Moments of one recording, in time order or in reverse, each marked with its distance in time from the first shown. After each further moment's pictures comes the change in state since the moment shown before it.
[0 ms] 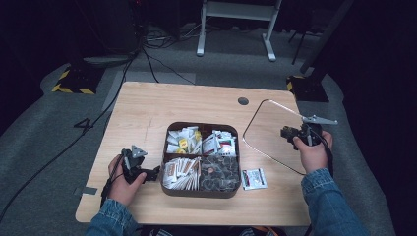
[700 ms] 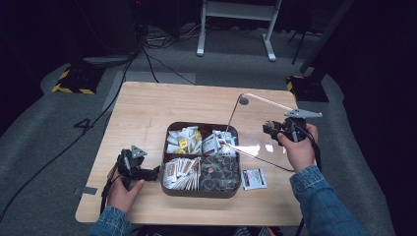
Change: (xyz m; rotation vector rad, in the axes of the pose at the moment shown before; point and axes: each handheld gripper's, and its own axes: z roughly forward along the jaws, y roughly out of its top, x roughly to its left) left arm -0.001 -0.001 0.000 -0.002 0.006 -0.010; right arm 0.065 0.033 -0.005 -0.029 0.124 -0.120
